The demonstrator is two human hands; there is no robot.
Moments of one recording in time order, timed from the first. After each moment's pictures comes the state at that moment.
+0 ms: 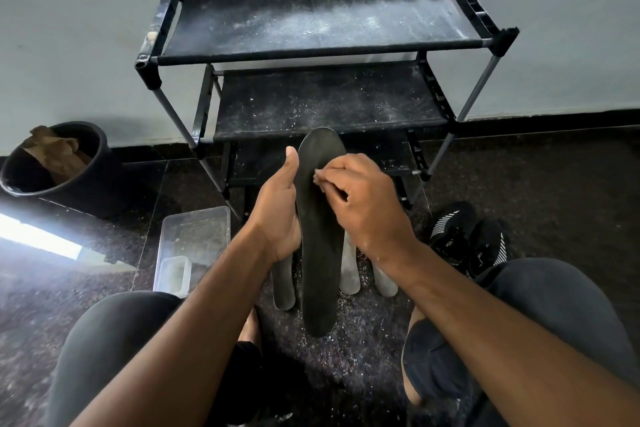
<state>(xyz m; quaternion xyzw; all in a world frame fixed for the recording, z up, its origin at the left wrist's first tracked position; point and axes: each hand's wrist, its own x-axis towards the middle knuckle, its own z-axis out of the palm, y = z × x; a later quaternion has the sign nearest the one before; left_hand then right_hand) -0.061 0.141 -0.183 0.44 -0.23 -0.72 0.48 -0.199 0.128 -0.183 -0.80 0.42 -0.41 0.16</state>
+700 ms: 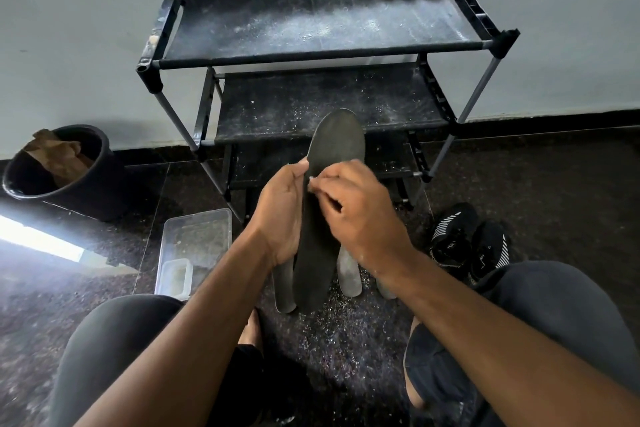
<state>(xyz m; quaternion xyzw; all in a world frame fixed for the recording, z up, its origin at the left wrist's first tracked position) -0.063 0.141 -0.181 0.44 -0.22 -0.71 0.50 -0.195 0.136 -0.184 -0.81 0.39 -0.41 0.12</state>
